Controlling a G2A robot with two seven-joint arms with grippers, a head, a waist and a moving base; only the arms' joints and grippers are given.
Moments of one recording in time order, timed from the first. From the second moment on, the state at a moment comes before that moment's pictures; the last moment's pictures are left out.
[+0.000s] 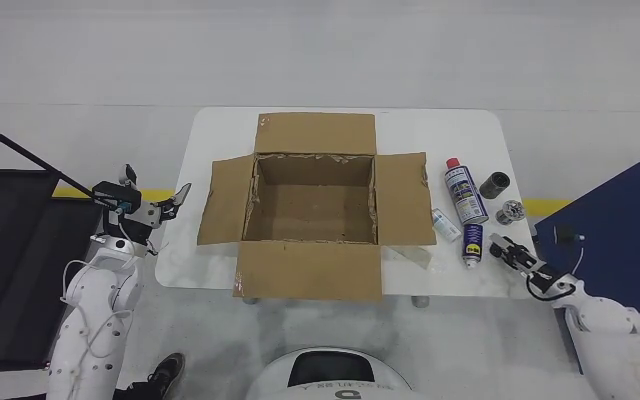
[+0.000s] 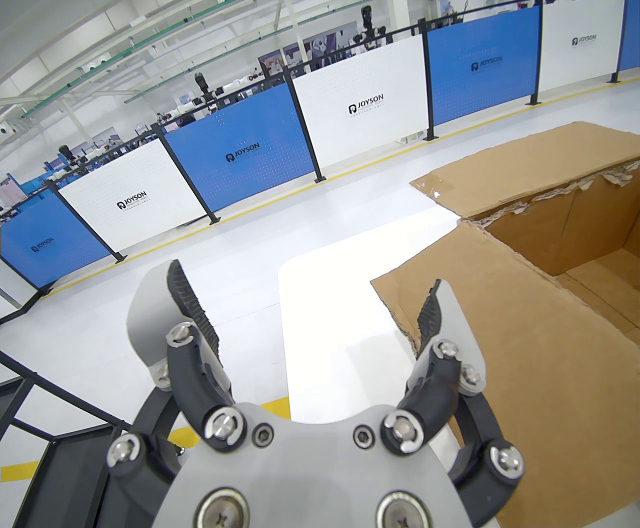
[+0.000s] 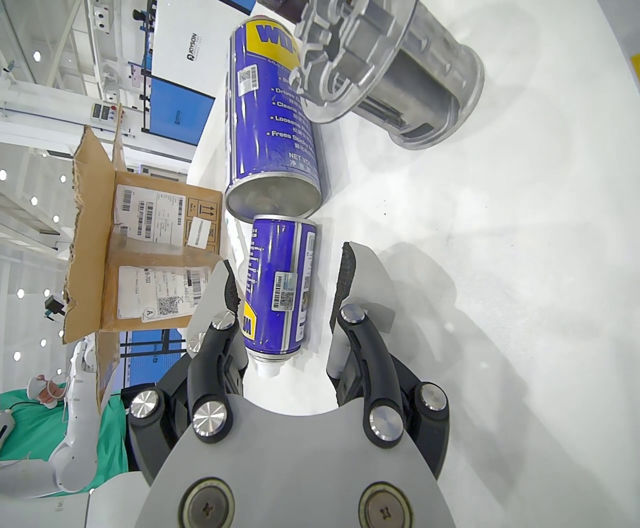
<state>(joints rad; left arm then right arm) 1.69 -1.15 -1.74 -1.65 1.45 -0.28 0.29 -1.67 -0.90 1.73 -1.08 0.10 -0.64 0.70</state>
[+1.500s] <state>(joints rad) 1.69 -1.15 -1.74 -1.65 1.45 -0.28 0.29 -1.87 -0.93 1.82 -1.33 -0.29 -0.74 0.25</state>
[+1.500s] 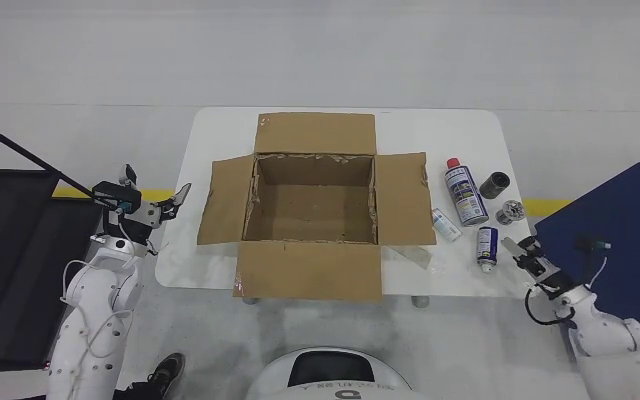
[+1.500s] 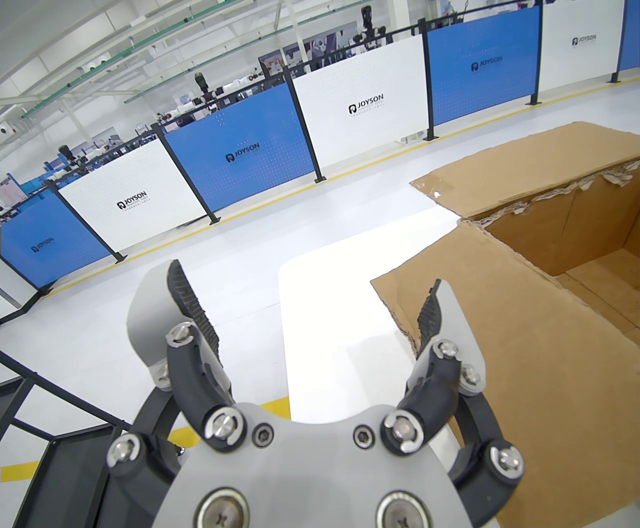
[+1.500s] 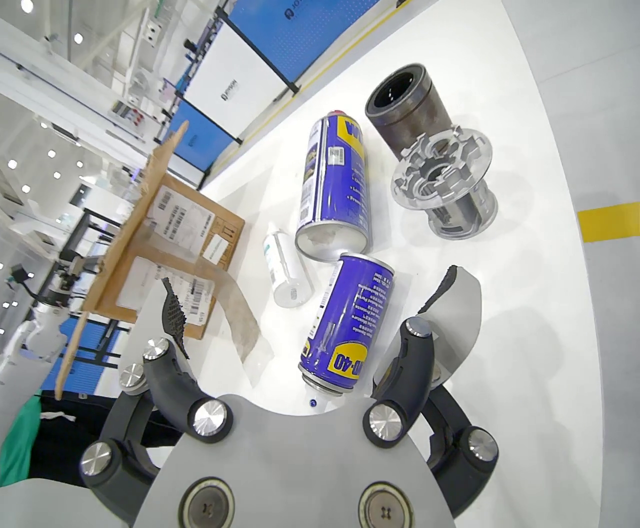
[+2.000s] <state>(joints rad) 1.69 -1.15 -1.74 -1.65 1.45 -0.28 0.29 -1.99 -0.98 1.73 -1.57 -0.76 -0.25 -0.08</state>
